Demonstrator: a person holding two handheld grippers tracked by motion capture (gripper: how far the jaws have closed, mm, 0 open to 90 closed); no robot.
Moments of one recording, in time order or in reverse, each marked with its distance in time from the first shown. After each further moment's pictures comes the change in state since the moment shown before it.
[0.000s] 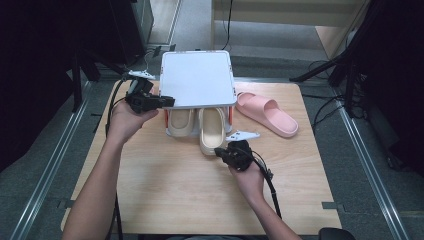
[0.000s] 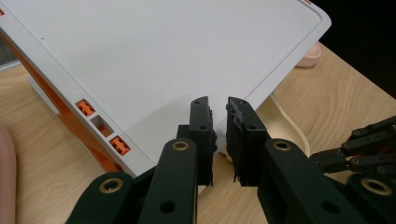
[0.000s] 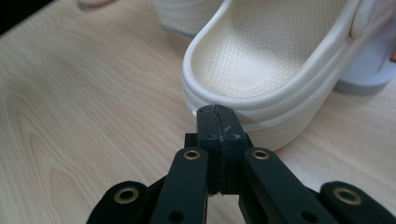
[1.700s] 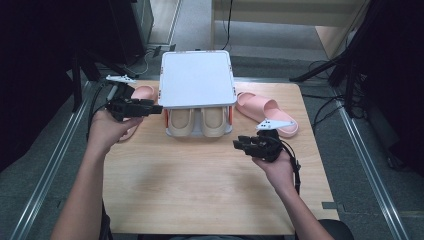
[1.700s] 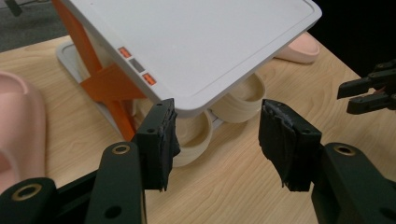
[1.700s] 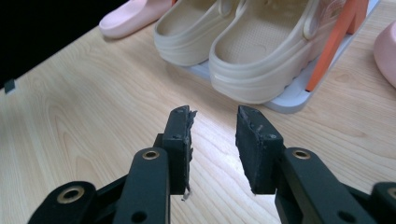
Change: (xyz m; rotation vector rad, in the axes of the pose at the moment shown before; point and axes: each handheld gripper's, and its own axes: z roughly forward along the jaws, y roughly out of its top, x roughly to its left) left arm -0.001 -0.026 -0.048 -0.012 0.039 -0.058; right arm -0.045 0.015 -0.071 -0.058 0.085 -0.030
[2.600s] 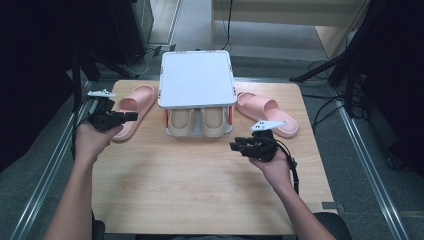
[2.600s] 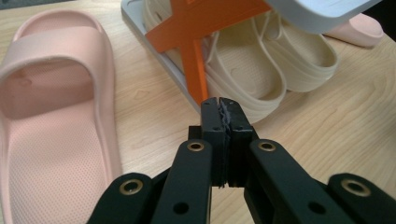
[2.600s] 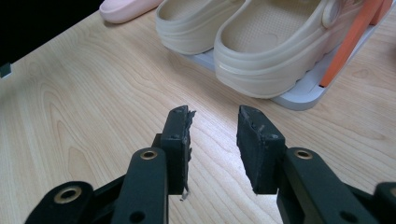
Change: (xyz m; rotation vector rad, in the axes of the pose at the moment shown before) left arm 0.062 -0.054 0.000 0.011 0.092 -0.079; right arm -0.004 -0.002 0.018 0.036 0.022 -0.028
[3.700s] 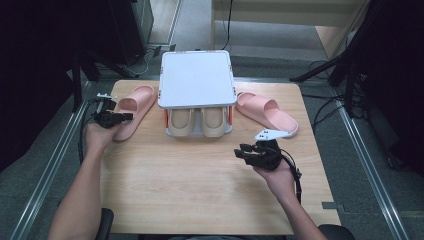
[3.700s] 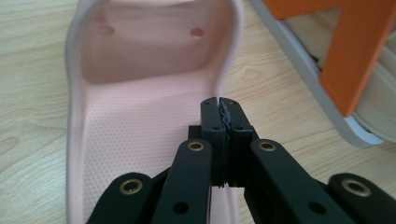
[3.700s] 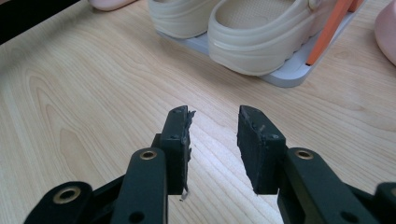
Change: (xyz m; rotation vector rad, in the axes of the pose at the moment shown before) left arm 0.082 -0.023 0.066 0.059 0.138 -0.134; right arm 0.012 -0.021 -0.015 -0.004 -0.070 -0.013
